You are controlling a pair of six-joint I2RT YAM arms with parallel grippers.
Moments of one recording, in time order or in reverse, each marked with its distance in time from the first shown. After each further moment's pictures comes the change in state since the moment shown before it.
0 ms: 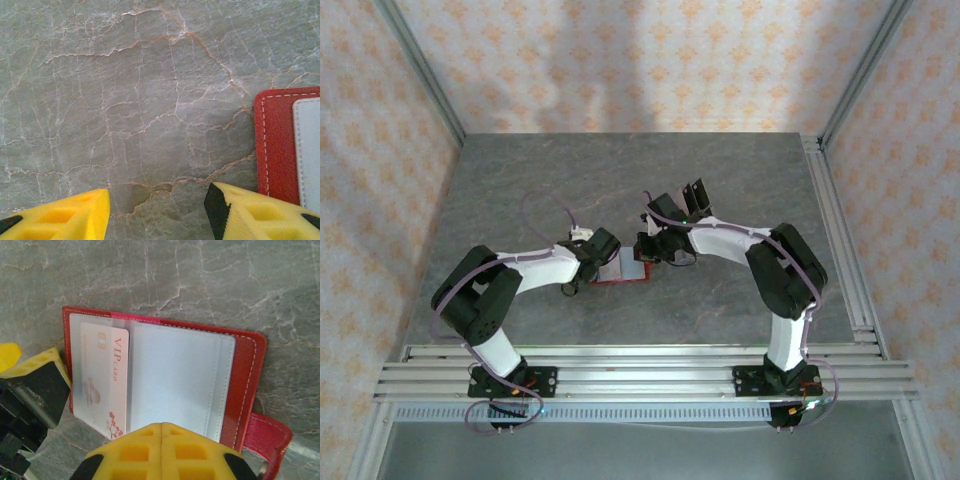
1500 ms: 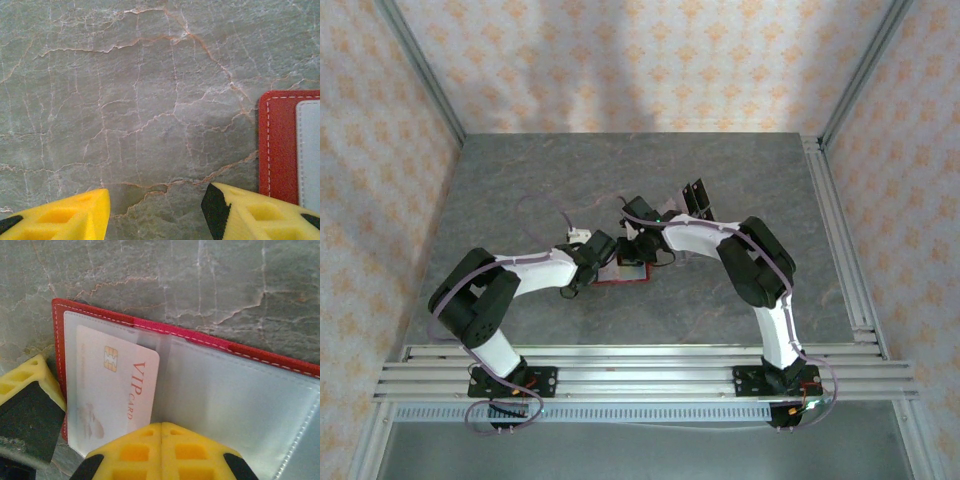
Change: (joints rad) left arm 0.000 -0.020 -0.045 0.068 0.010 -0.042; right arm 0.084 0.188 0.196 -0.087 0.019 -0.012
